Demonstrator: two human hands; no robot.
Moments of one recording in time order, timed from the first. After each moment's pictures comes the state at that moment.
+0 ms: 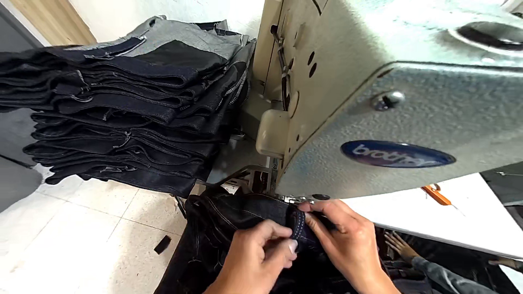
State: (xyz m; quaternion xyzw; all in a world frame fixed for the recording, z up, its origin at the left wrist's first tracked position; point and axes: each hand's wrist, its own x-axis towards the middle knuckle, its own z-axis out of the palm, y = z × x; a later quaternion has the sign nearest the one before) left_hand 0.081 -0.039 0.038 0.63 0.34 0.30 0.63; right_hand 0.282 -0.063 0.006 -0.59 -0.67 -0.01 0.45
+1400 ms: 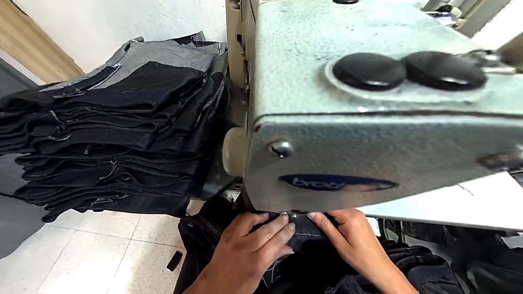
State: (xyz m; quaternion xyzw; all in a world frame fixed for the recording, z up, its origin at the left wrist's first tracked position) left_hand 0.086 0.013 -0.005 0.92 0.16 0.36 0.03; right_hand 0.319 -0.068 -0.017 -0.64 -0.64 0.06 0.43
